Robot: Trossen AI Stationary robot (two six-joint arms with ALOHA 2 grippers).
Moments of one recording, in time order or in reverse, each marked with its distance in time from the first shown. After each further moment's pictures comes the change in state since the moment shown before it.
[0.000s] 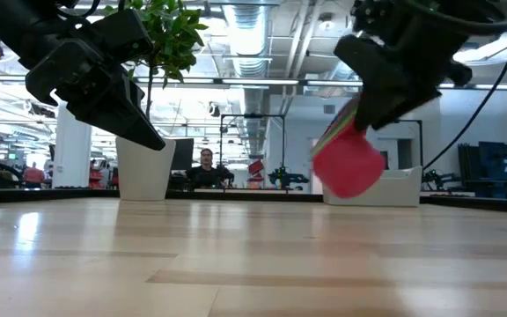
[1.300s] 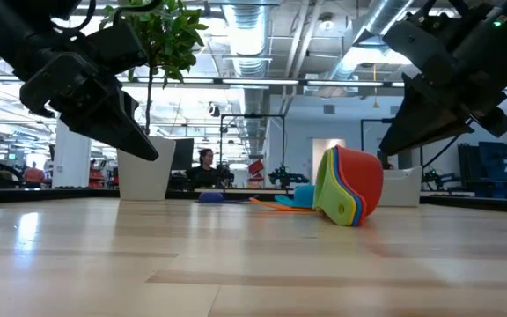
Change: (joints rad) left arm 0.000 0.000 -0.056 0.055 0.003 -0.036; right arm 0.117 -0.128 -0.323 0.507 -0.036 0.052
